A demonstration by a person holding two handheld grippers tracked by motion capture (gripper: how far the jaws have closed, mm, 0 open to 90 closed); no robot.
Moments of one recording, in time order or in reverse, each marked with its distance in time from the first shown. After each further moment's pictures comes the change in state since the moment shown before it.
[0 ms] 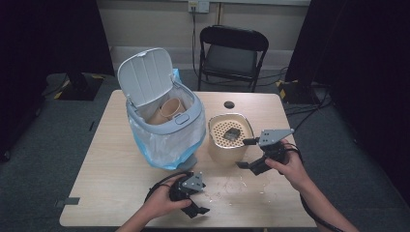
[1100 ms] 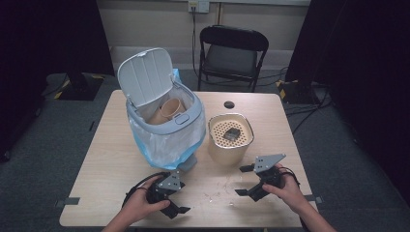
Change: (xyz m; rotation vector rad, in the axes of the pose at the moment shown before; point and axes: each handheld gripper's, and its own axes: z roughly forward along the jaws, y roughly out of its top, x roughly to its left) left arm 0.000 -0.039 -0.046 0.008 0.073 -0.084; right arm 0.036 -0.064 0.025 0.092 0.098 0.050
